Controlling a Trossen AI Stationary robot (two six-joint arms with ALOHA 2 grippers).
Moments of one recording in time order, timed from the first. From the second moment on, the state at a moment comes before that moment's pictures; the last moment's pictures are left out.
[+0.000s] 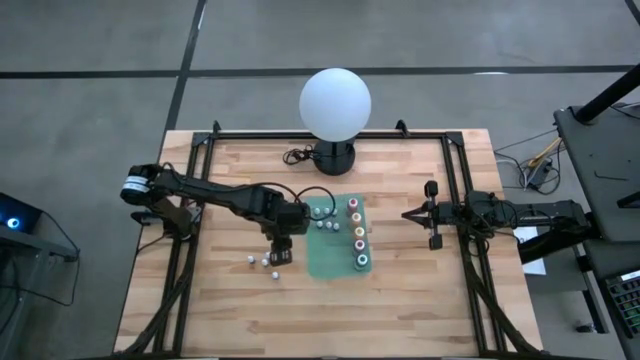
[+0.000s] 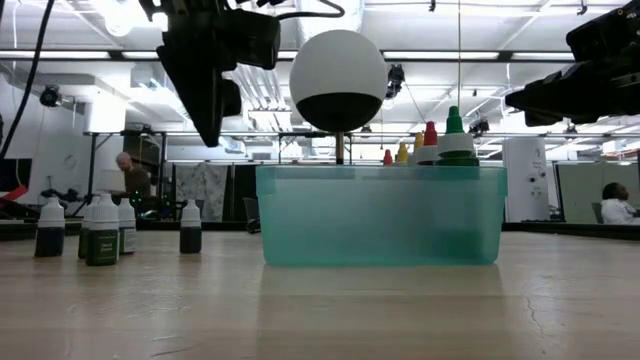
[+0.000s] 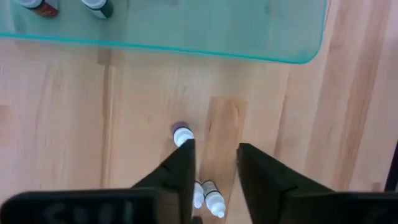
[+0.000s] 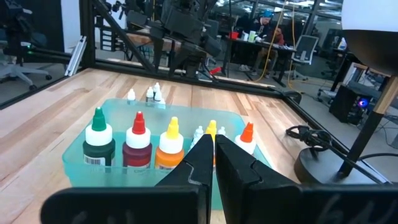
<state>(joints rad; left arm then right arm) -0.10 1.60 1.27 -0.92 0.16 -0.28 0.02 0.08 0.01 0.01 0.02 -0.13</state>
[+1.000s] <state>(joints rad) -0.14 1.60 1.12 -0.83 0.10 -0.41 0.02 0.08 0.01 0.01 0.02 -0.13</state>
